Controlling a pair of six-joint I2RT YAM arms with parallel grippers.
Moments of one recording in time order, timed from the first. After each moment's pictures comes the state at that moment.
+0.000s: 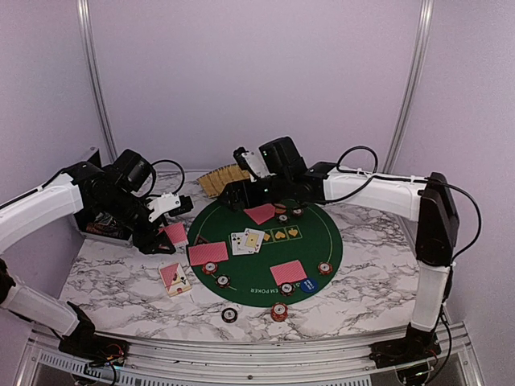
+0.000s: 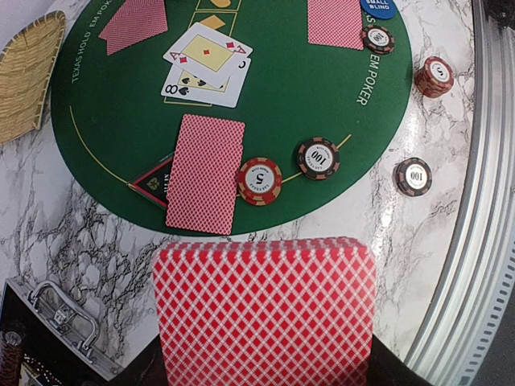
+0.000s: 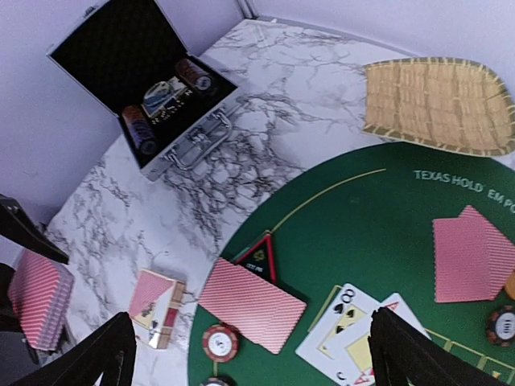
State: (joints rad) left arm -0.57 1.32 1.17 -0.96 0.26 0.56; right arm 0.84 1.95 1.65 -0.27 -0.16 0.29
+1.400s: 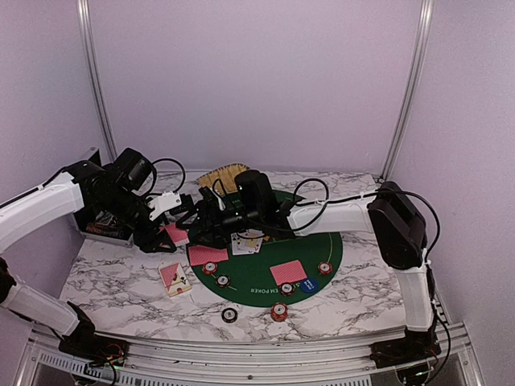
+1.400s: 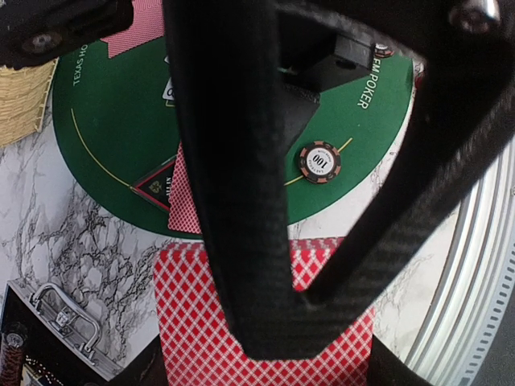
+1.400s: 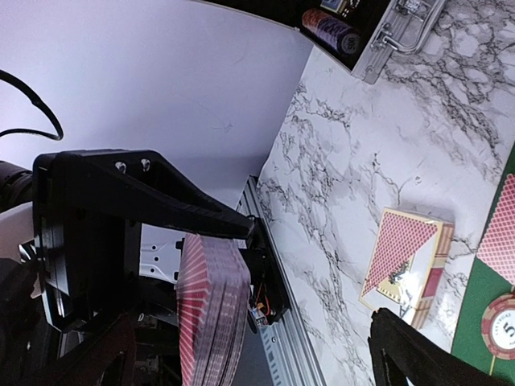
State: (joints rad) left arm -0.57 1.33 1.17 -0.96 0.26 0.56; right arm 0.94 2.17 1.59 0.27 -0.76 1.04
